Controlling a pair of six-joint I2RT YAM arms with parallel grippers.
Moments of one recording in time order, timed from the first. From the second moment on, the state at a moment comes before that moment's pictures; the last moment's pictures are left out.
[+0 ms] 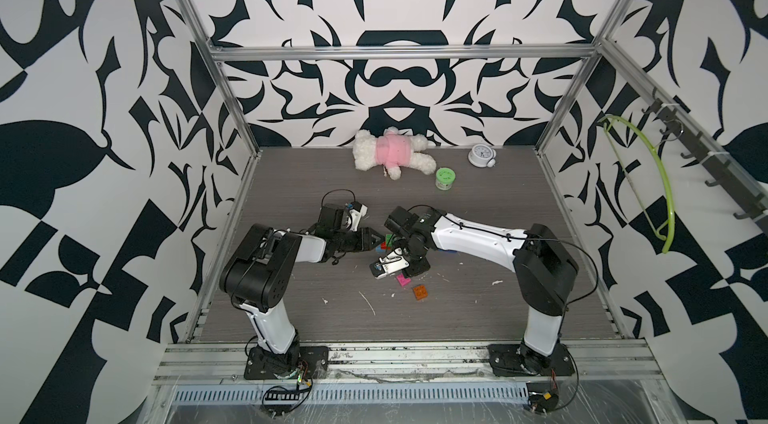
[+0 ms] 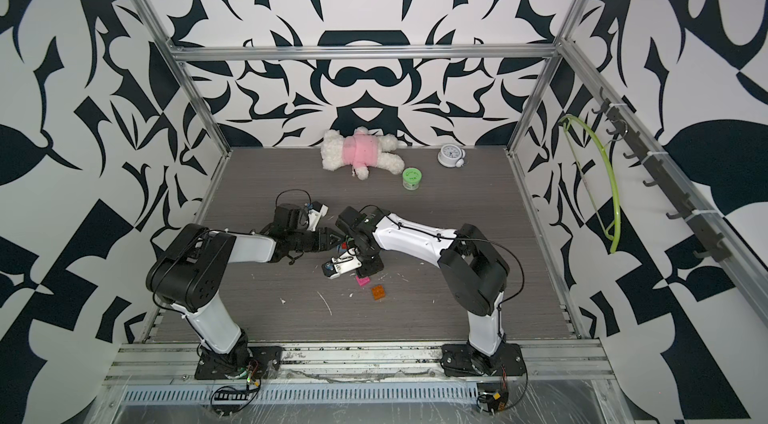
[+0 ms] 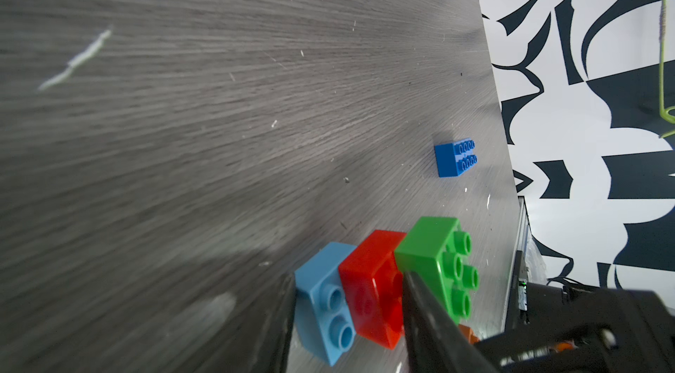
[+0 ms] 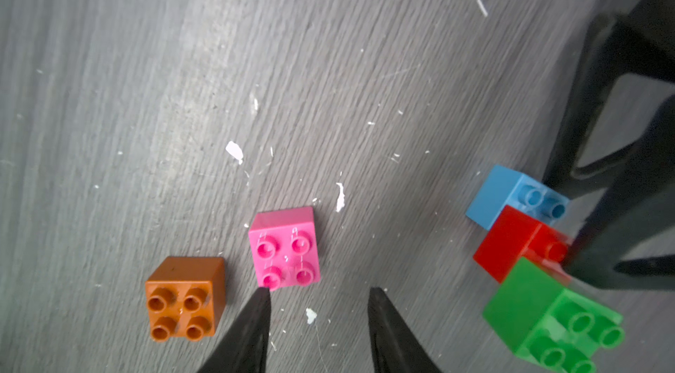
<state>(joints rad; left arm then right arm) -0.35 1.76 0.67 0.30 0.71 -0.45 0.89 1.87 1.37 -0.88 -0.16 -1.10</state>
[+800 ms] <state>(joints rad) -0.35 1.76 0.67 0.30 0.71 -0.45 0.91 1.94 1.38 -0.91 -0.16 -1.11</state>
